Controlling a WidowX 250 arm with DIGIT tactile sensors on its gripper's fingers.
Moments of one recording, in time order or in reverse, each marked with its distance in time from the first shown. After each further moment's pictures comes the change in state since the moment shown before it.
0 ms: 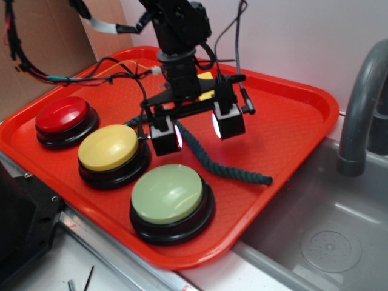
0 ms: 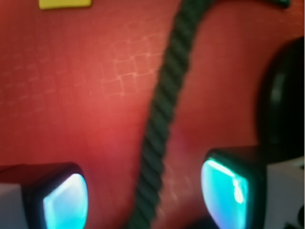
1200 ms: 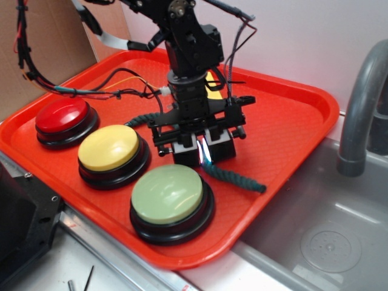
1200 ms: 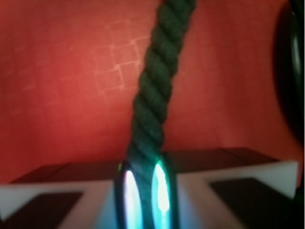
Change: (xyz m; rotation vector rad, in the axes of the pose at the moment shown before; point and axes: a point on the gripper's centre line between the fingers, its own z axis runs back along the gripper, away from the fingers) arm -0.037 0.000 -0.012 0.023 -0.006 -0.063
